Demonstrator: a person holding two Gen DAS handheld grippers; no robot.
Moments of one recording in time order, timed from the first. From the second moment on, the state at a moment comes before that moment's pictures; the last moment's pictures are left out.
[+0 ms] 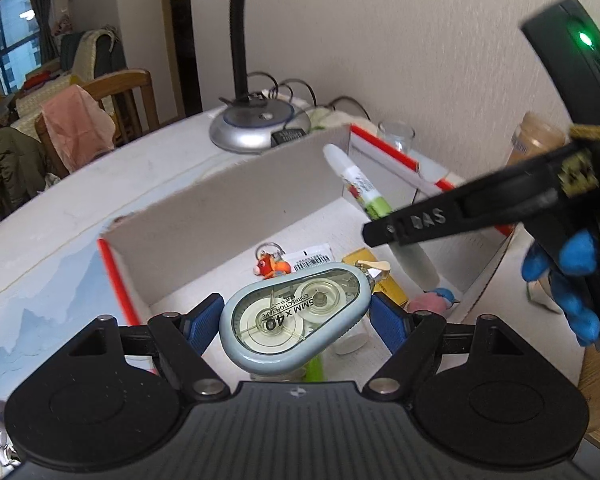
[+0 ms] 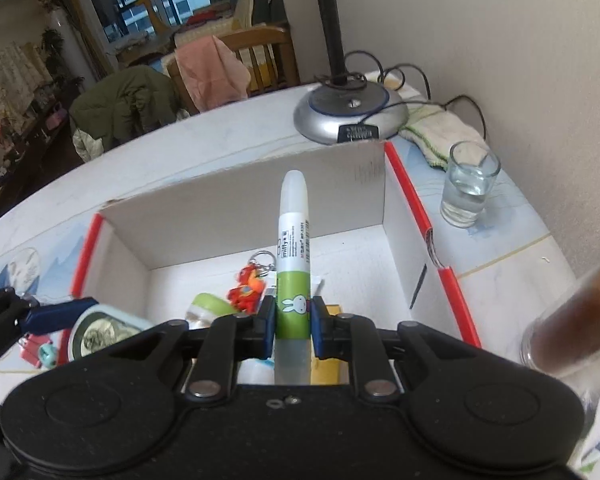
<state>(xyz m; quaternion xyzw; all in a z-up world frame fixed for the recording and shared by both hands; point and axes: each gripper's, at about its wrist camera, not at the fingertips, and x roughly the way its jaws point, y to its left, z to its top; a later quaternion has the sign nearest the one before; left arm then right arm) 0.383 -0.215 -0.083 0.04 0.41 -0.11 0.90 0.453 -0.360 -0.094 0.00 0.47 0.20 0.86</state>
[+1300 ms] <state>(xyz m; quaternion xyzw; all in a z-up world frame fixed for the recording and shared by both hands) 0.442 -0.245 -0.129 0.07 0.51 -0.13 0.85 0.472 -0.363 -0.128 -0.01 0.52 0.19 0.83</state>
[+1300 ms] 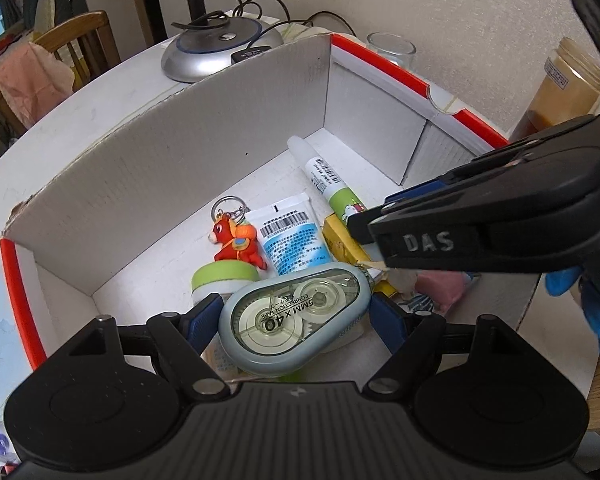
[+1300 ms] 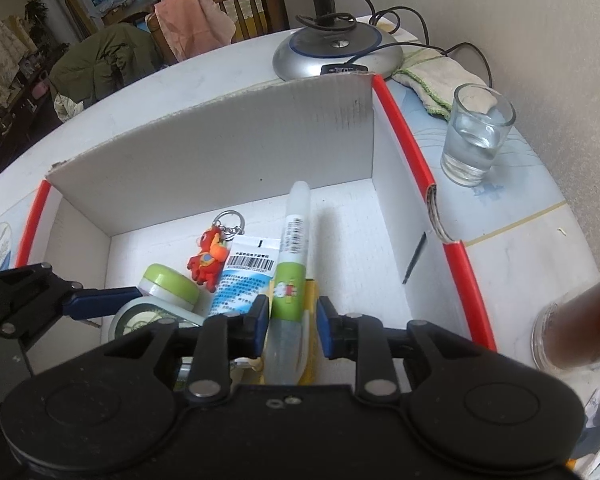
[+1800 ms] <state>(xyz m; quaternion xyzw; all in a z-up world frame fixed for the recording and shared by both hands) 0.412 -0.229 -0.102 0.04 0.47 -0.13 0.88 0.449 -0.364 -0.098 -0.01 0.49 0.20 0.85</state>
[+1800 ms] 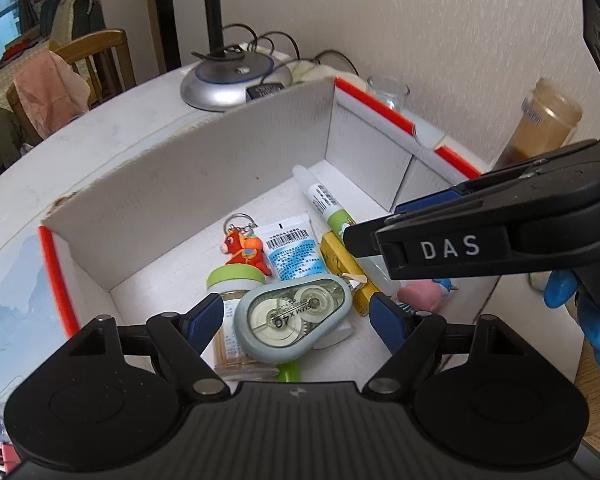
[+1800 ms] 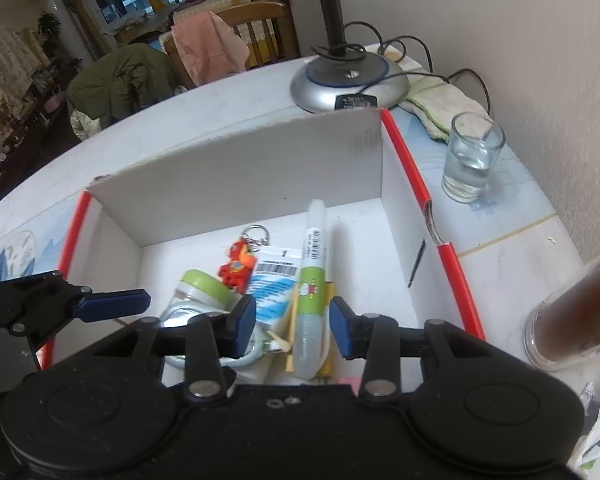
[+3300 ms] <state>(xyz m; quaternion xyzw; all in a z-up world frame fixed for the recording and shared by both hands) 0.232 -0.003 -0.026 -0.08 0.35 -0.02 0.93 0.281 -0.240 -0.032 -0.02 0.39 0.32 0.86</state>
